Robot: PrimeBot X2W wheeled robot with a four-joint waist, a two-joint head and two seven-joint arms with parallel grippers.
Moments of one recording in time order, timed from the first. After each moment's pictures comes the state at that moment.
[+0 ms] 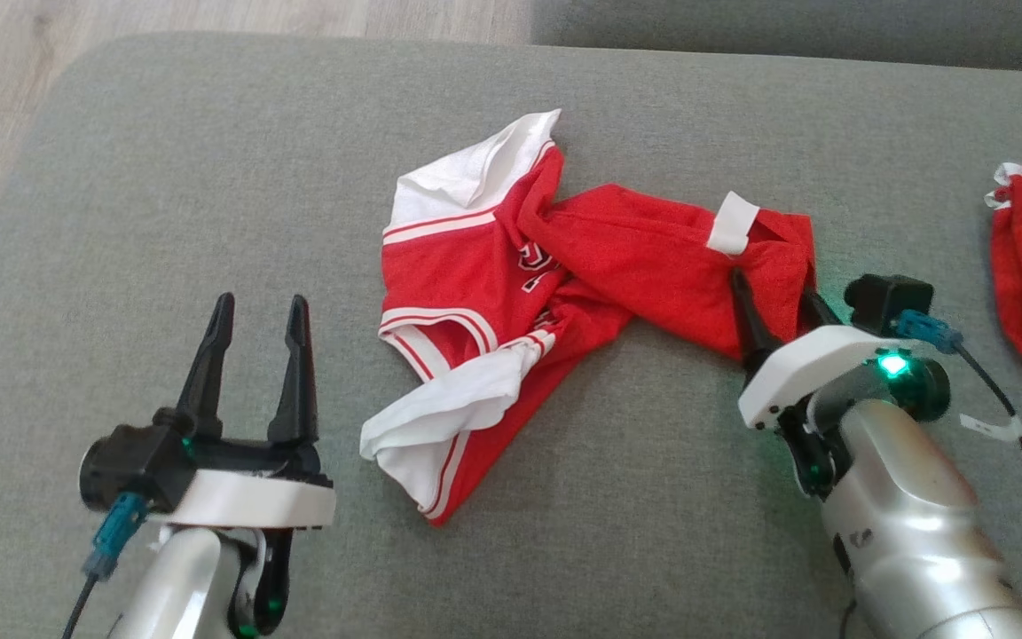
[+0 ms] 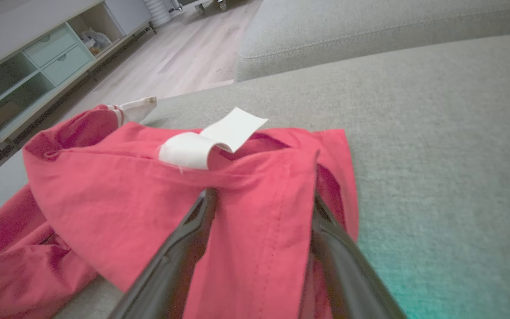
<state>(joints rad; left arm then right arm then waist) -0.18 0.21 -0.31 0.16 -0.43 0.03 -0.26 -0.57 -0.06 0.18 0.94 0.35 0.13 -0.15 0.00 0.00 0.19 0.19</state>
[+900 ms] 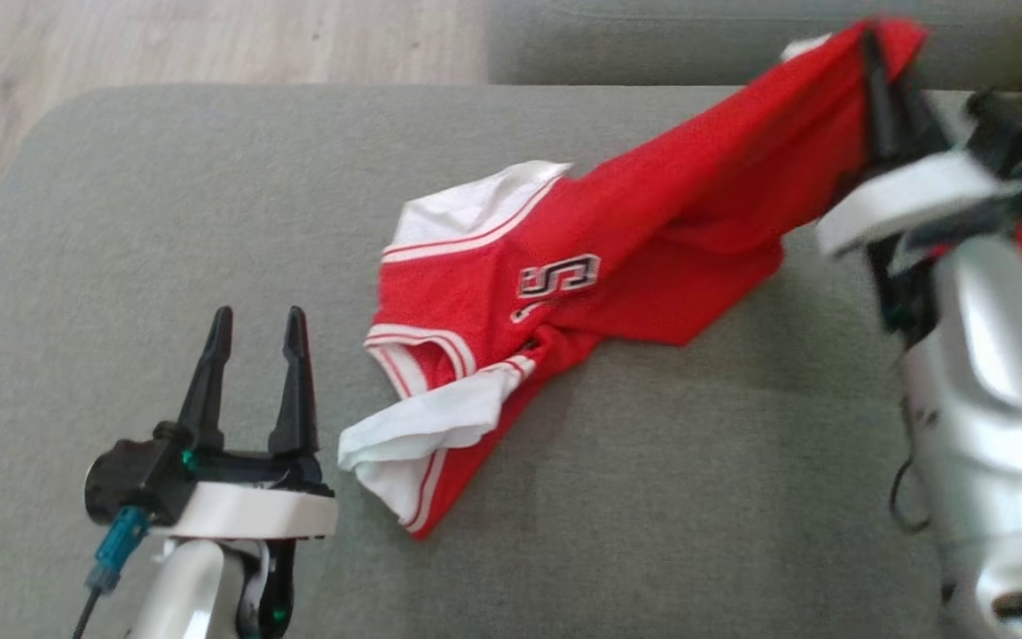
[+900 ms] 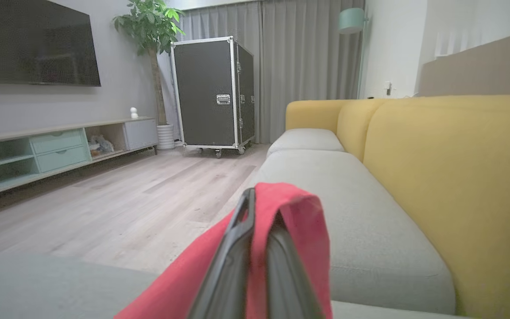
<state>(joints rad) -0.15 0.13 -0.22 0.18 -0.36 -0.03 -0.26 -0.68 -0.08 0.02 0.57 0.07 0.13 -0.16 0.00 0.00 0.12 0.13</state>
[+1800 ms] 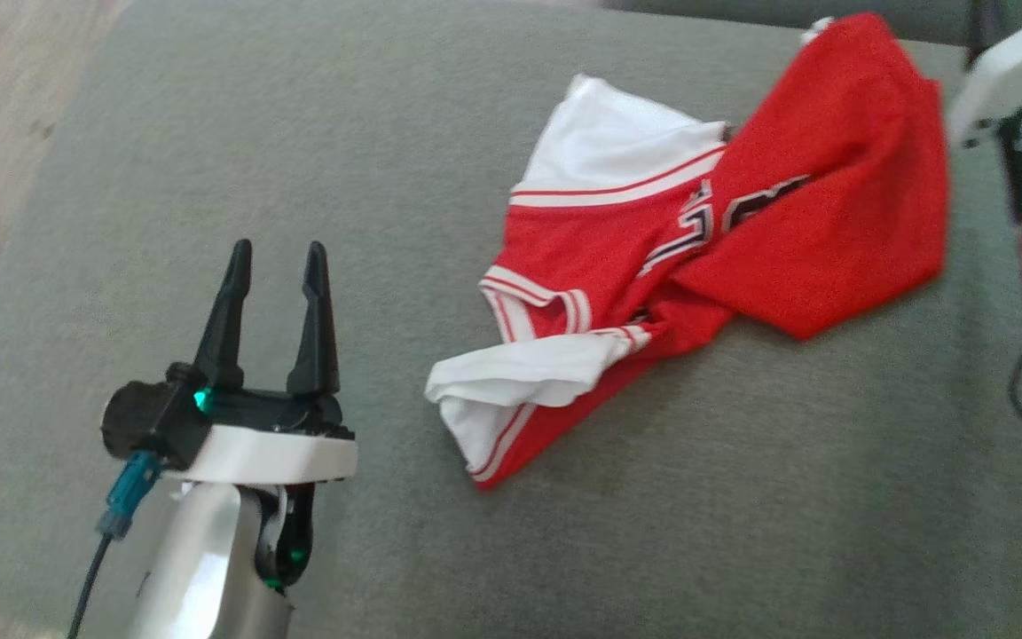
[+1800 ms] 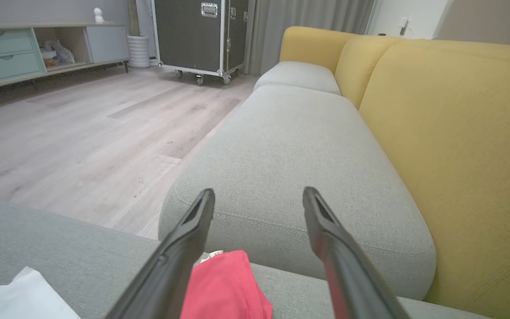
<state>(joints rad) -0.26 0.05 -0.18 0.22 -0.31 -0.10 -0.26 -1.12 -0.24 -0.19 1.19 -0.25 0.13 -0.17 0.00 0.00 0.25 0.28</state>
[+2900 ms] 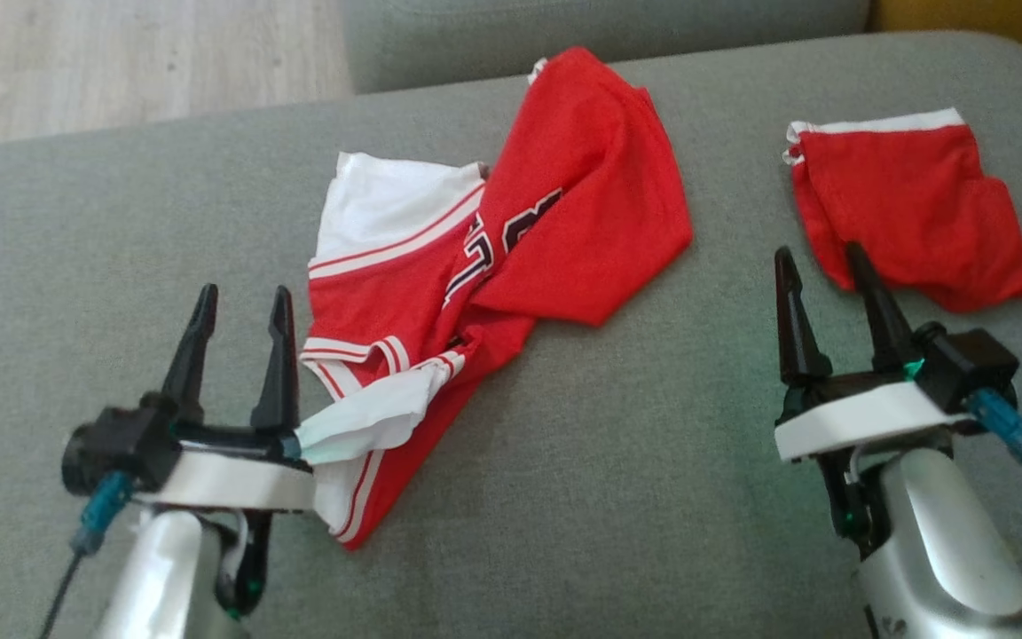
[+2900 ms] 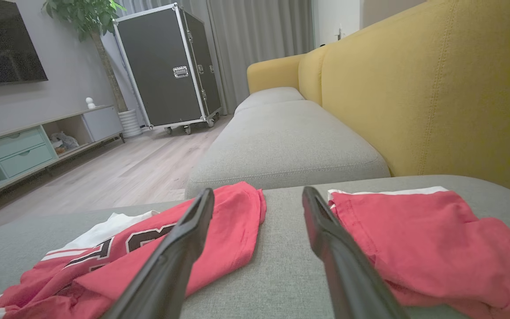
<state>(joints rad) -0.21 0.11 -0.13 0.25 -0.26 -0.11 -0.23 -0.27 -0.06 0.10 0.37 0.20 0.13 -0.25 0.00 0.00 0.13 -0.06</state>
